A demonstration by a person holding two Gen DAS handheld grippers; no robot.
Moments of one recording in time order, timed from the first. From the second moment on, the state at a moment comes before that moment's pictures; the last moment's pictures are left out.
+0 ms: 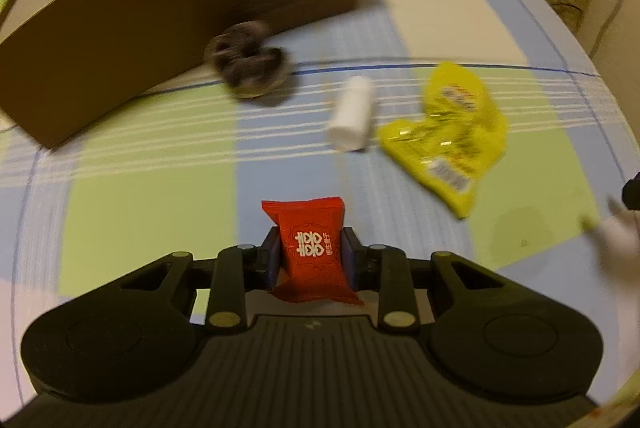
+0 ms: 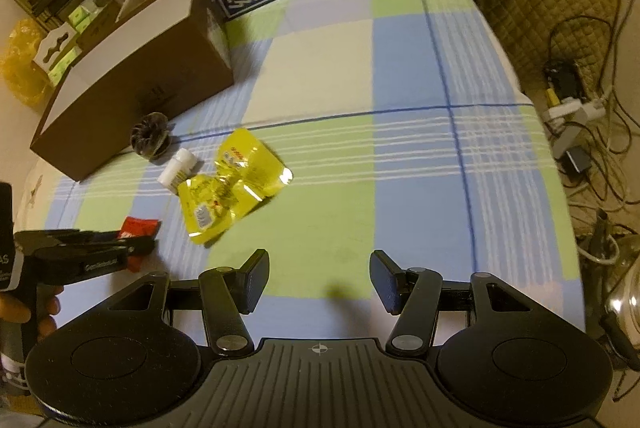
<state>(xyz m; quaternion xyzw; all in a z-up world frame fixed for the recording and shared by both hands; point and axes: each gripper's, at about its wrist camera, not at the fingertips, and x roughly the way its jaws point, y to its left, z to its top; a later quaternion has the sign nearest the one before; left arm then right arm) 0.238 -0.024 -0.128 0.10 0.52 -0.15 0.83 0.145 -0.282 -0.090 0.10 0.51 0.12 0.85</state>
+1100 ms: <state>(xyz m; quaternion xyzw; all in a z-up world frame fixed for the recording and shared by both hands) 0.247 0.129 -0.123 0.02 0.53 -0.01 0.85 0.249 -0.111 -0.154 -0.17 0.43 0.37 0.81</state>
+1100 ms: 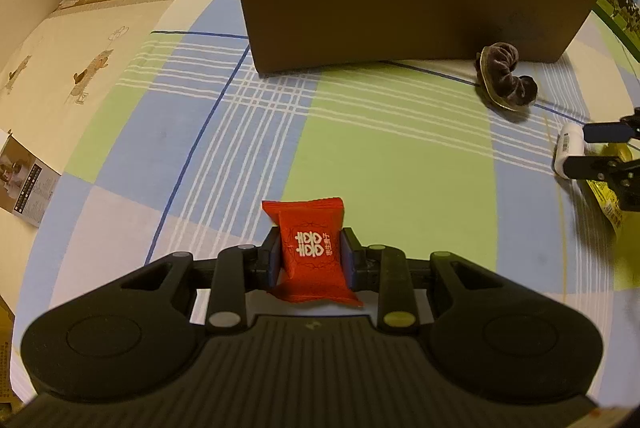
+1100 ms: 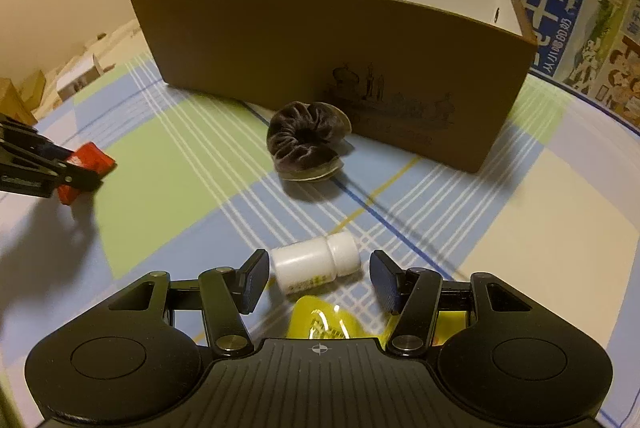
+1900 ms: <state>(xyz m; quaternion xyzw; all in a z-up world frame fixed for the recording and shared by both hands) 0.234 0.102 -0.123 0.03 0.53 -0.05 0.85 0.179 -0.095 -0.152 -0.13 0.46 0.34 0.81</state>
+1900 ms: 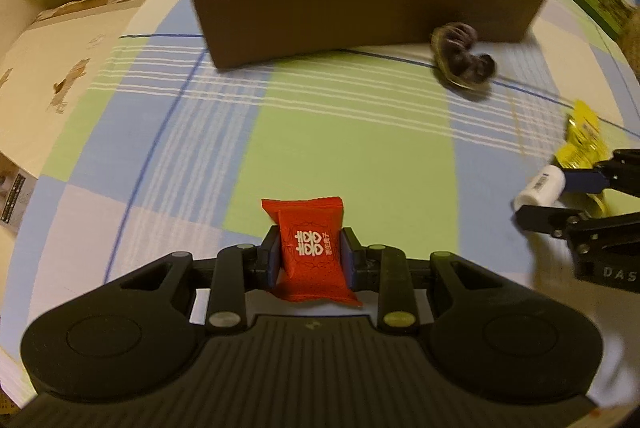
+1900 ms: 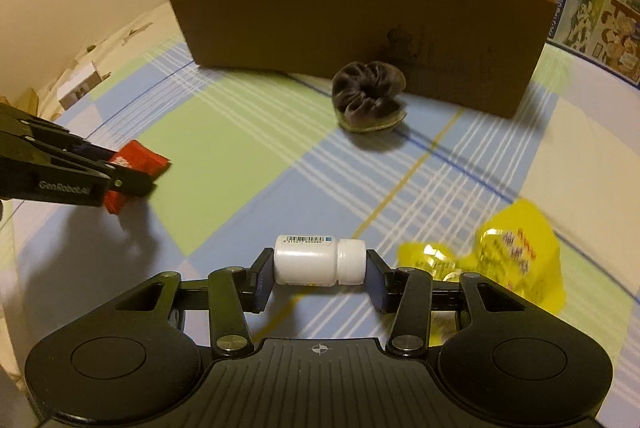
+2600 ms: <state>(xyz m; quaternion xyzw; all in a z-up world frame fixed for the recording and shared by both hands) 0.208 0.075 -0.111 0.04 0.53 -0.10 0.84 0.147 -0.106 -0.144 -0.09 0.48 0.32 0.81</state>
